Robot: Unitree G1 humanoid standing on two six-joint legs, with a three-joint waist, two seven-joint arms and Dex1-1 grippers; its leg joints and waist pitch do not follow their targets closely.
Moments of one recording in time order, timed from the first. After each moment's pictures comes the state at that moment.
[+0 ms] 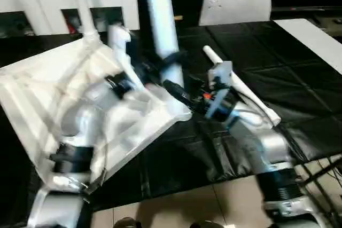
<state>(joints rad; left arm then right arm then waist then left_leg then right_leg) -0.63 0.26 0.09 0.12 -0.55 0.46 -0.68 -0.45 -0.15 0.08 0.07 0.46 0.37 0.78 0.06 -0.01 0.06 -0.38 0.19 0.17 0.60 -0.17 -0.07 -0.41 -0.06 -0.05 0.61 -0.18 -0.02</state>
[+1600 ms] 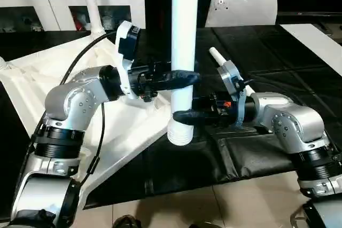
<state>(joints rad) -0.71 0.35 -0.01 0.14 -0.73 0.67 -1.19 -0.58 -0.40 0.16 0.10 0.58 0.65 1.23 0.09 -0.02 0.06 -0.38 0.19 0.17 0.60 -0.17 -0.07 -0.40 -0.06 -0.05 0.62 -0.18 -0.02</state>
